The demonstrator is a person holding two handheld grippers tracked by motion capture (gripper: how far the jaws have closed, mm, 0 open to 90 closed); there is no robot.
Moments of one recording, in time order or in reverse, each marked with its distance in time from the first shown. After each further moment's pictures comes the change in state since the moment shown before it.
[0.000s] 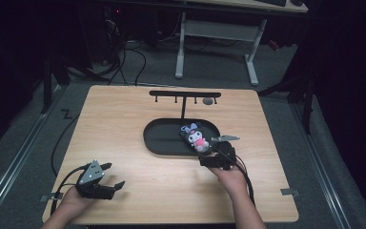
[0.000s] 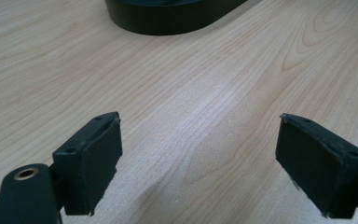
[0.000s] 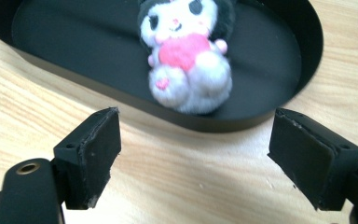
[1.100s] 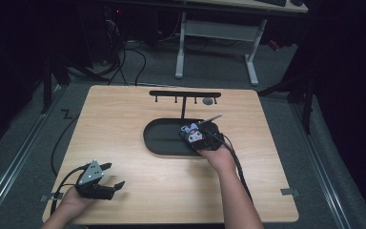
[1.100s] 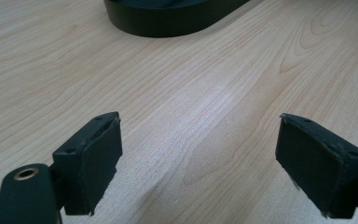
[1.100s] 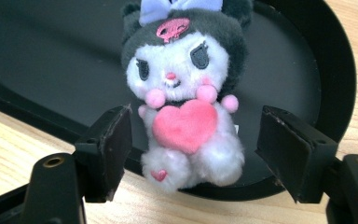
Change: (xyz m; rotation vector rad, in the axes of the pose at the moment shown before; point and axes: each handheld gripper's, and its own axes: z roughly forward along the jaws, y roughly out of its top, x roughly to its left) left arm 0.000 0.000 -0.001 -0.010 -0.005 -0.003; right arm 0.009 0.065 0.042 0.222 -0.043 0.005
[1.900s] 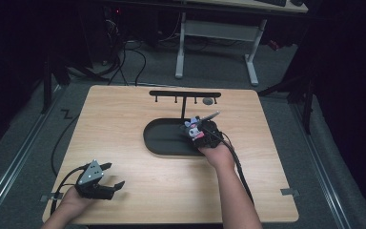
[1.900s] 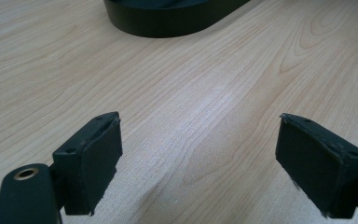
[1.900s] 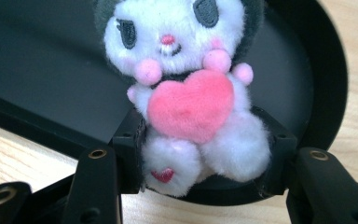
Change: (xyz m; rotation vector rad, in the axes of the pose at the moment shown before) left arm 0.000 0.000 0.000 -0.001 0.000 0.001; right arm 0.000 0.008 0.006 0.057 -0.031 0.020
